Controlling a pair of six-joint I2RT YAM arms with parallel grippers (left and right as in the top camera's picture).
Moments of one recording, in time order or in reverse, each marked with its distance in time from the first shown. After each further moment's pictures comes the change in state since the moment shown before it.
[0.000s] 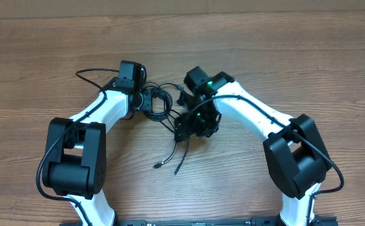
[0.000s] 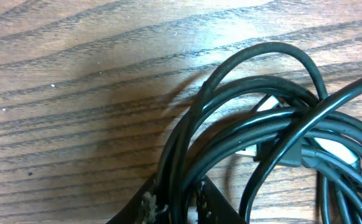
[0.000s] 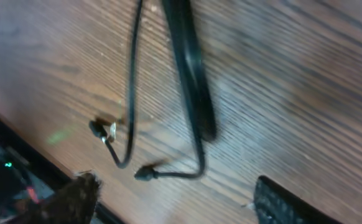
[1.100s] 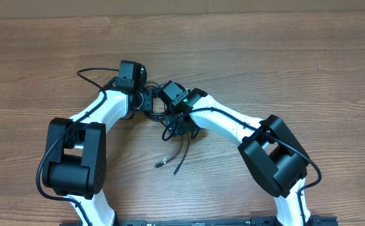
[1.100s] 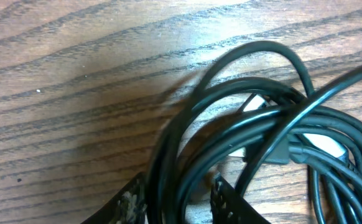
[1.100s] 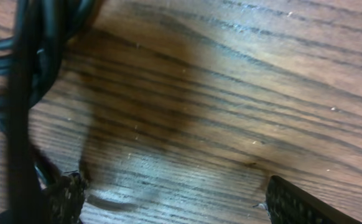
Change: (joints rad) left arm 0.000 0.000 0.002 0.001 0.026 0.034; right arm 0.130 0.097 0.000 0.225 0.564 0.287
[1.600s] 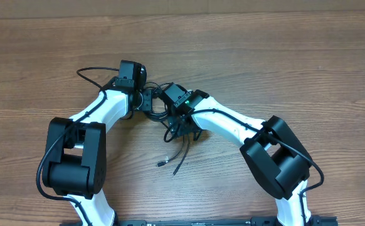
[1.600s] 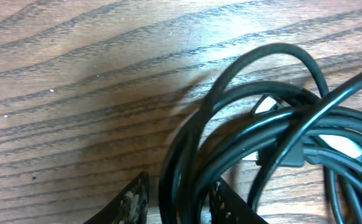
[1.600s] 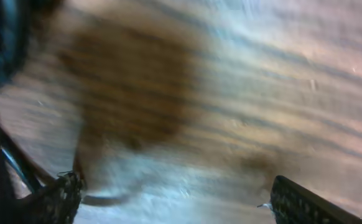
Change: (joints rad) left arm 0.000 0.001 0.003 -0.011 -0.032 0.015; right arm 0.000 -0.026 -0.051 -0.029 0.017 0.014
